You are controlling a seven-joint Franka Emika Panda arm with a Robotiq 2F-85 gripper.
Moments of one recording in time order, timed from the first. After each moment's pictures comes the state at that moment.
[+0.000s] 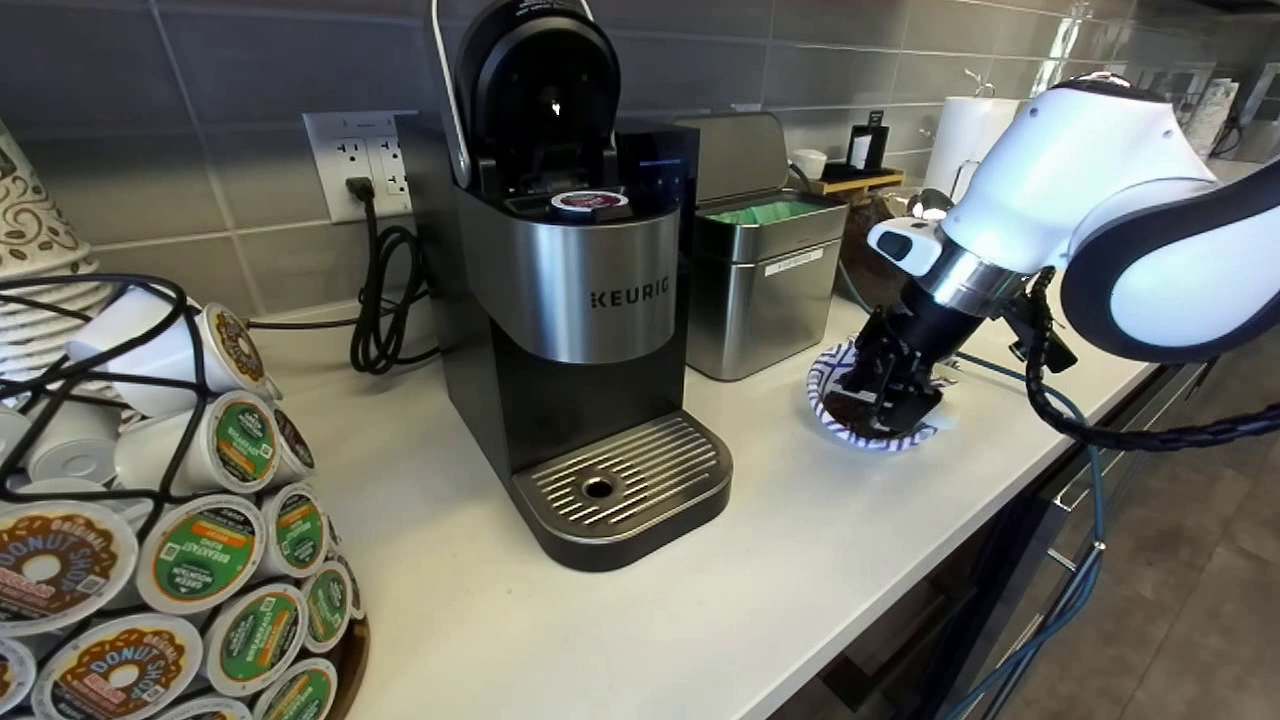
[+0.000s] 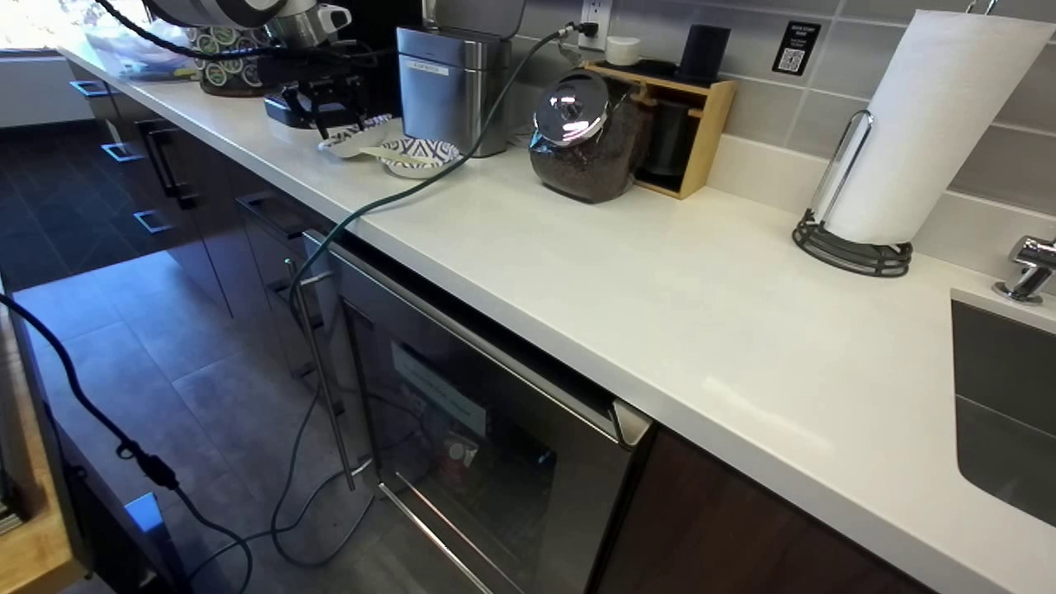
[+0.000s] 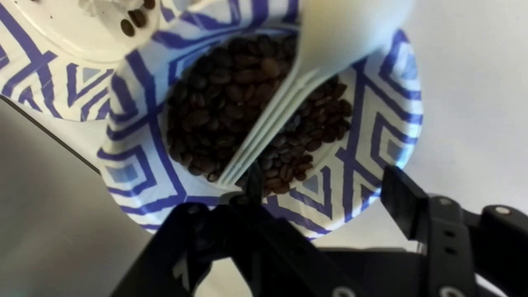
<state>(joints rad) 0.08 0.31 0.18 -2.19 -0.20 2.85 -0.55</state>
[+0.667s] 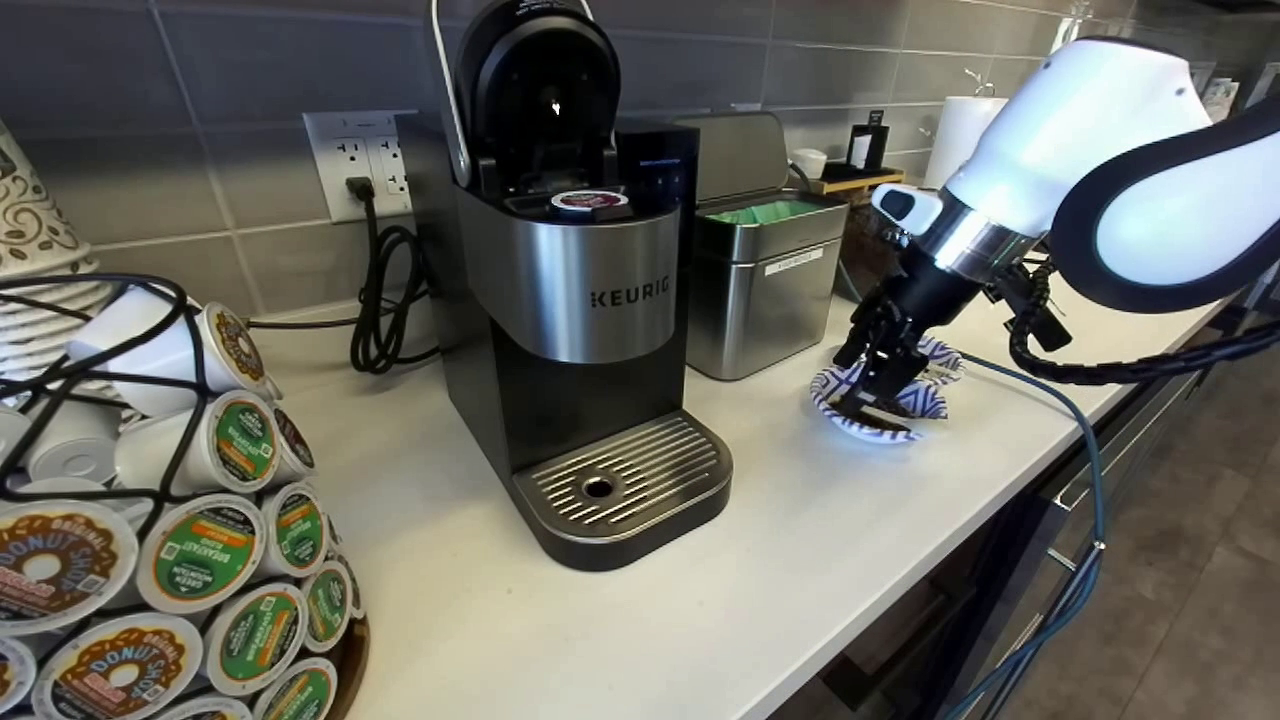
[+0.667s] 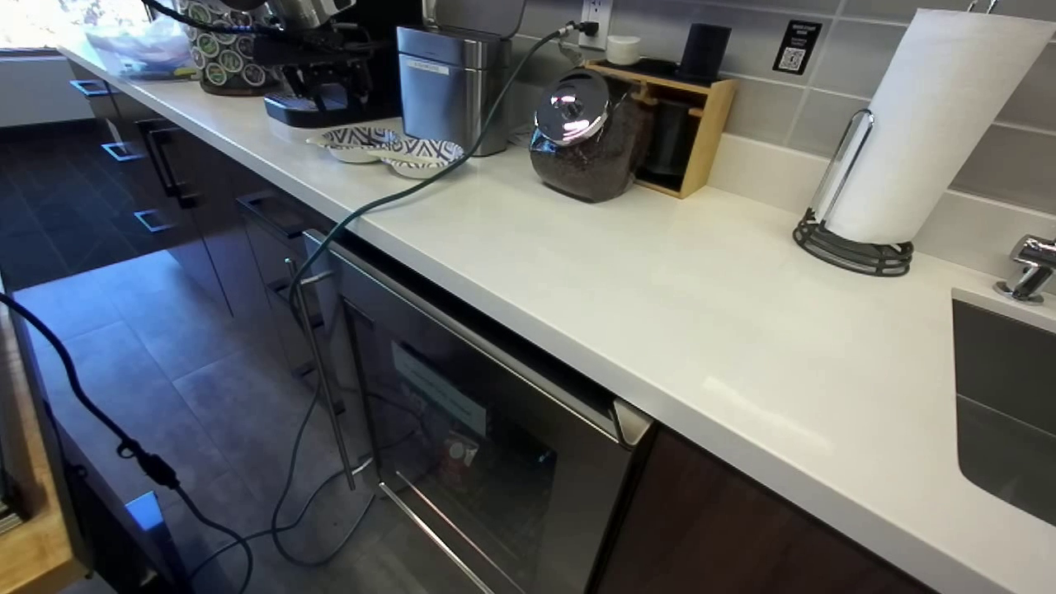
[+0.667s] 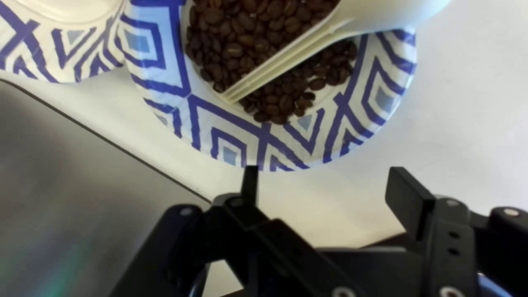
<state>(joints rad) 0.00 0.29 0.28 -2.17 -0.03 2.84 -0.57</state>
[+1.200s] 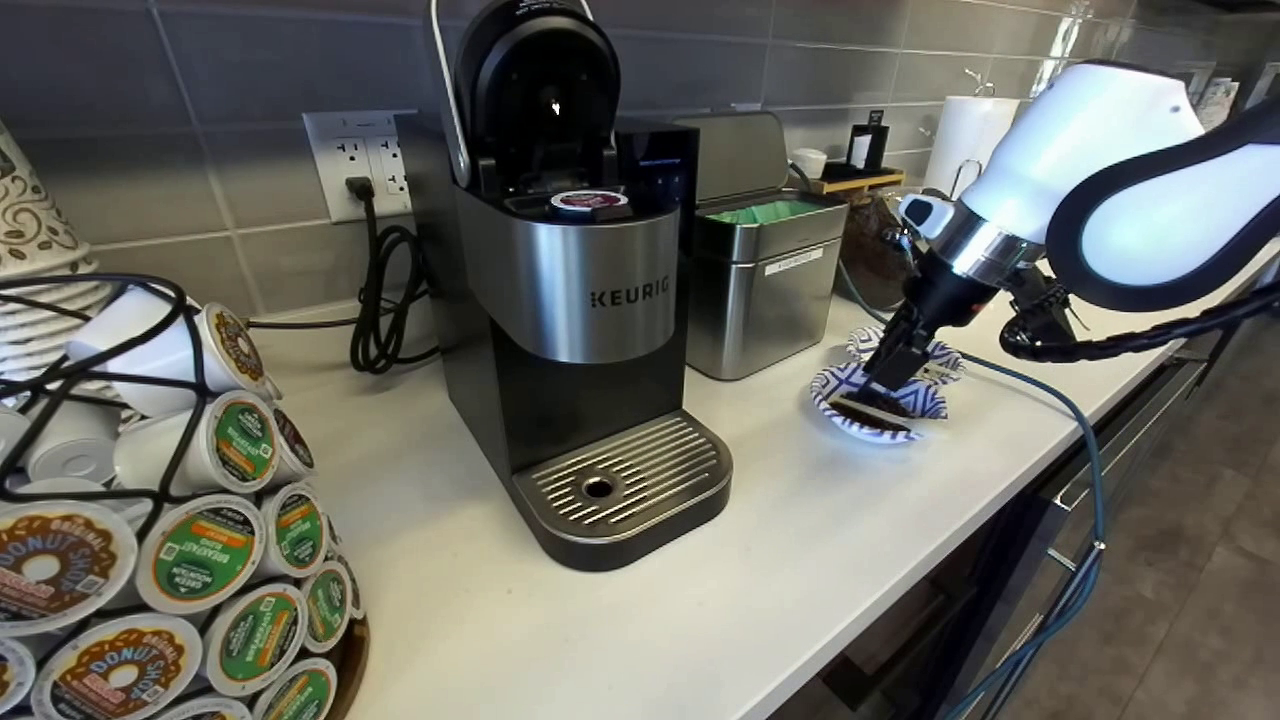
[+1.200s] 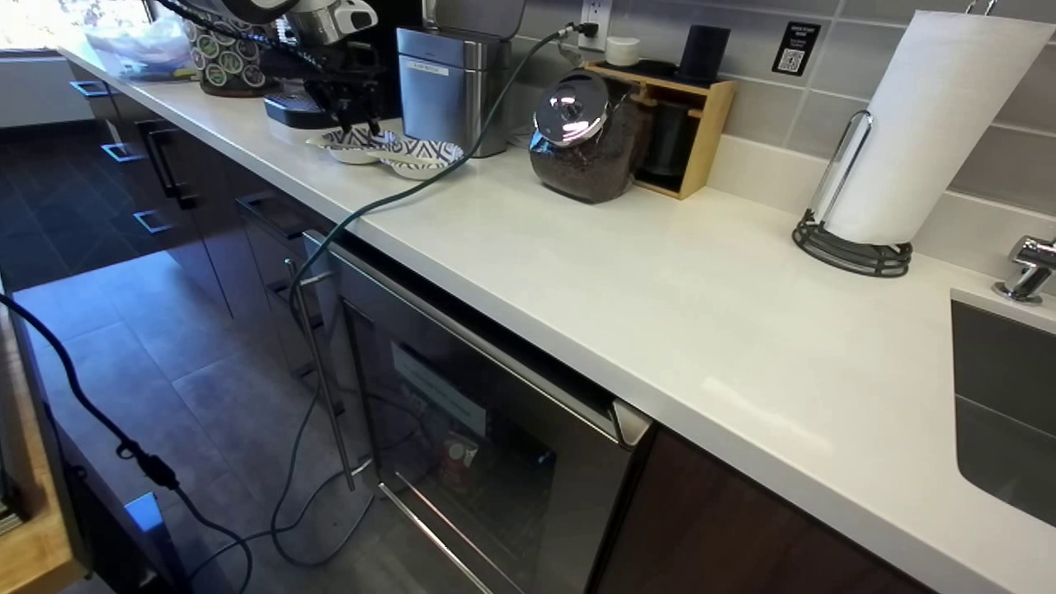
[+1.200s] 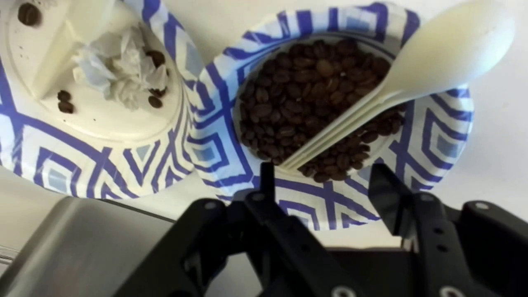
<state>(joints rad) -0.01 0.30 0.21 -2.18 -0.02 2.84 -0.38</state>
